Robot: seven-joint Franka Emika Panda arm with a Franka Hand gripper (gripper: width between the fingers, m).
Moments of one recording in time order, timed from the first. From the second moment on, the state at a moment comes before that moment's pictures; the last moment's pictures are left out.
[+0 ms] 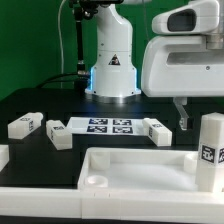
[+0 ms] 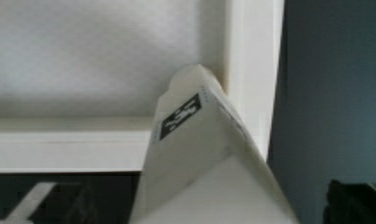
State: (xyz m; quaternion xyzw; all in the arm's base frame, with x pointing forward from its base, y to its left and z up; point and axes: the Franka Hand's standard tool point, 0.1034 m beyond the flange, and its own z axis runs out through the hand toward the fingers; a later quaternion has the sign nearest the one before) arm 0.665 0.098 0.115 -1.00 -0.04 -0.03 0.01
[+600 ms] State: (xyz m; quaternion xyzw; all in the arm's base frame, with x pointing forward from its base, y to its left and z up) arm 0.666 0.101 0.110 -0.96 -0.27 -0.04 -0.01
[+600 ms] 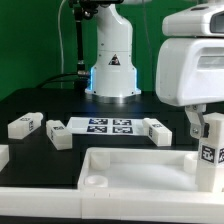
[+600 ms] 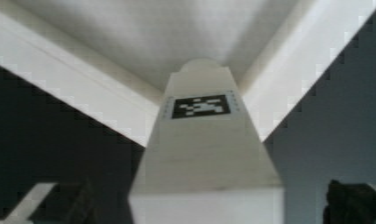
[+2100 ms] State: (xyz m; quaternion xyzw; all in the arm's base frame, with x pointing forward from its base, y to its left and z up) arm 0.666 0.095 0.109 -0.98 0.18 -0.03 0.03
